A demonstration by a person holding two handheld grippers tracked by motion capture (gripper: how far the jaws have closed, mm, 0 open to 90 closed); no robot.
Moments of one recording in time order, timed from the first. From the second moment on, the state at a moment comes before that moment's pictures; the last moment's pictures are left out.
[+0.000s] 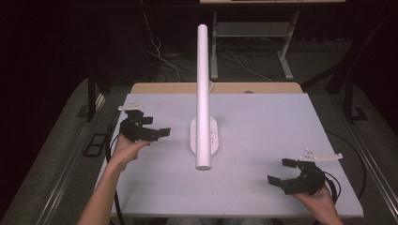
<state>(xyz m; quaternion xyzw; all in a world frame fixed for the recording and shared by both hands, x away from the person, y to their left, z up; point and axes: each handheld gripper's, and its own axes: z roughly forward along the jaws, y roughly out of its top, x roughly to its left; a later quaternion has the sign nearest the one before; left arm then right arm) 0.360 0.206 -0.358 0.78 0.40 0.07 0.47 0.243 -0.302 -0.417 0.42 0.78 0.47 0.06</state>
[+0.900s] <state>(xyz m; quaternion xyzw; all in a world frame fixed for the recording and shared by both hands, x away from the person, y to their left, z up) 0.281 0.202 -0.399 0.77 0.40 0.09 0.49 0.242 -0.301 -0.416 0.41 0.78 0.47 0.06</state>
